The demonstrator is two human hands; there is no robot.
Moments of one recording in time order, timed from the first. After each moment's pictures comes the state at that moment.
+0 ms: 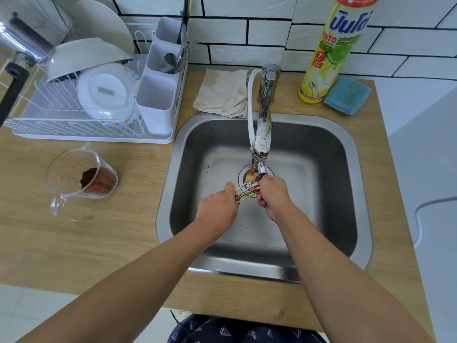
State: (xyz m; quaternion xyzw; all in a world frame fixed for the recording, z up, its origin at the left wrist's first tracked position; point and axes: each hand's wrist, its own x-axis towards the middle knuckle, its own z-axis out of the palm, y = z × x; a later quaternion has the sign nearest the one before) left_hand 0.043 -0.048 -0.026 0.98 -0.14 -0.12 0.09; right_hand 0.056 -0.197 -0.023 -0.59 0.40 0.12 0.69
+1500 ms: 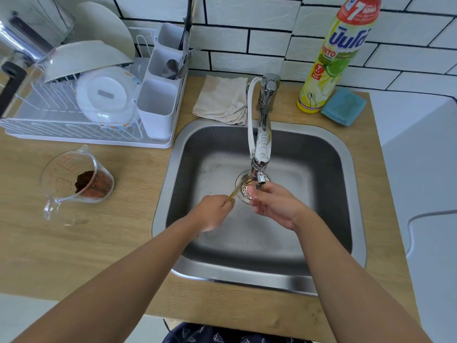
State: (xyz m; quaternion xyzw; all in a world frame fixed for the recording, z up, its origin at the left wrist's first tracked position) left_hand 0.068 -0.031 -0.012 0.91 -0.12 -0.33 0.23; right_hand 0.045 -0.233 -0.011 -0.55 0.22 0.28 0.75
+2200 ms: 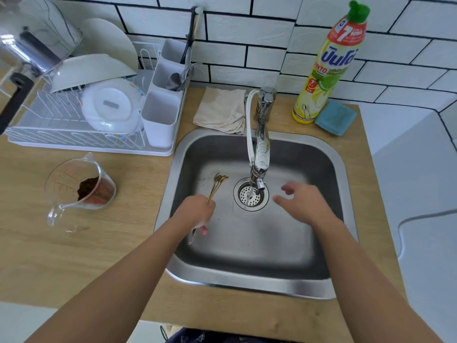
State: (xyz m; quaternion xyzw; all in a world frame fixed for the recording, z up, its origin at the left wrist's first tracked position) left_hand 0.081 -0.010 0.016 0.91 -0.01 -0.39 0.14; right_hand 0.040 -0.274 0.035 -0.94 0.15 0.18 0.23
